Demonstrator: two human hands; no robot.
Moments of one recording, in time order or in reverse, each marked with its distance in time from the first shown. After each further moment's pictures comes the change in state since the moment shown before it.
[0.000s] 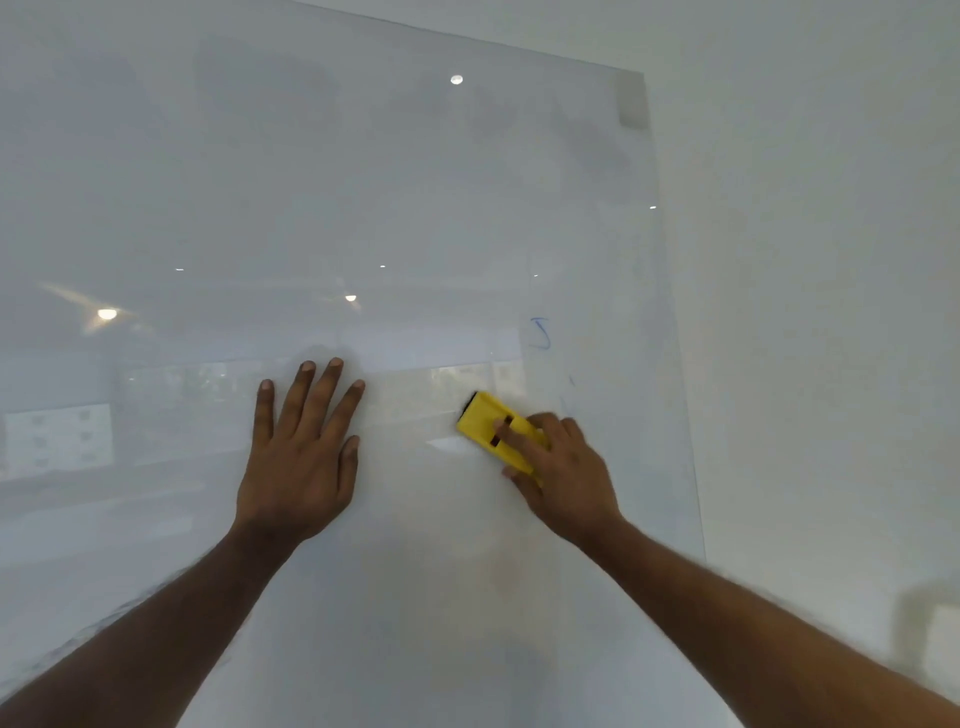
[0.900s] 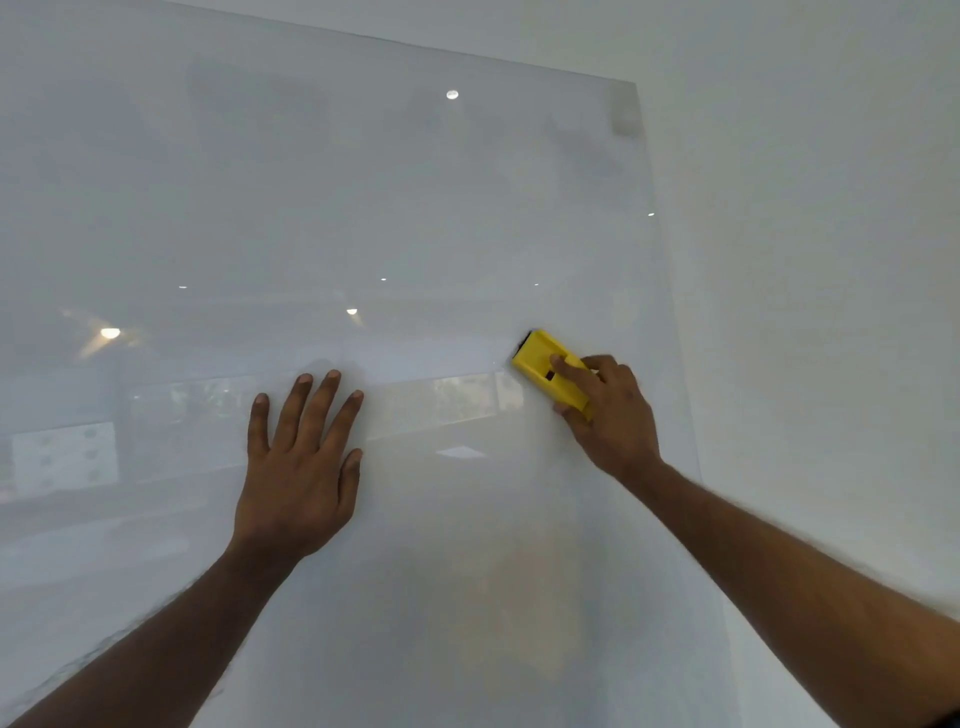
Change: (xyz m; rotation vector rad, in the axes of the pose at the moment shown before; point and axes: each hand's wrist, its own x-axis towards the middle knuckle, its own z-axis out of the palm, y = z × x) left_hand 0.006 0.003 -0.002 0.033 0.004 -0.005; right_hand 0.050 0.068 -0.018 0.040 0.116 0.206
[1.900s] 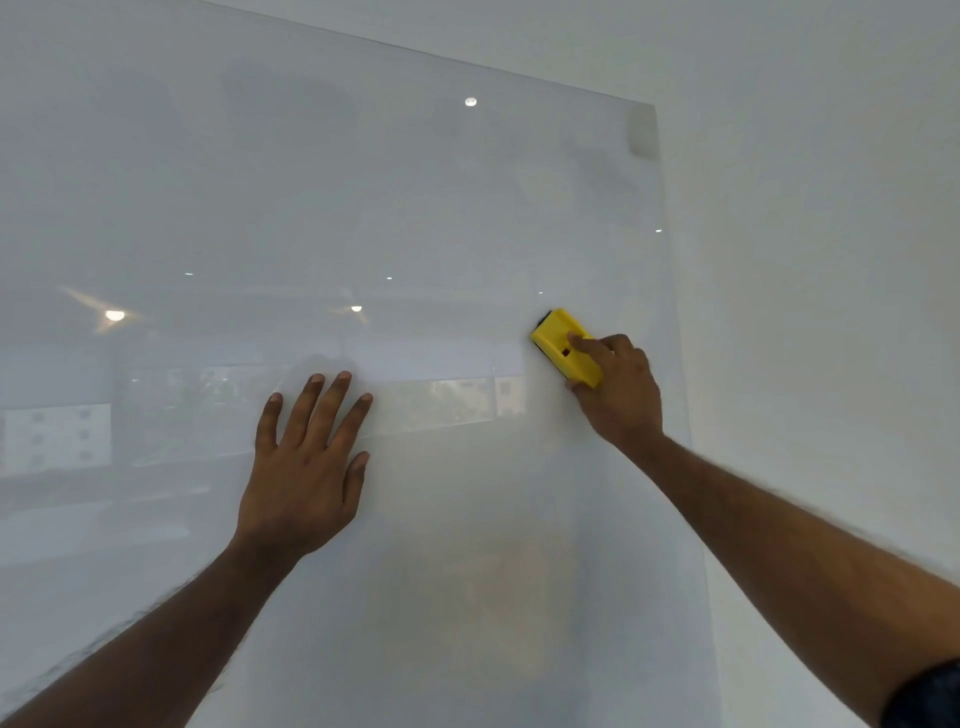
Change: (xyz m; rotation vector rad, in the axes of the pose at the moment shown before) left_hand -0.003 0.000 -0.005 0.001 -0.050 -0.009; right_hand 0.041 0.000 -0.011 0.002 -0.016 0.139
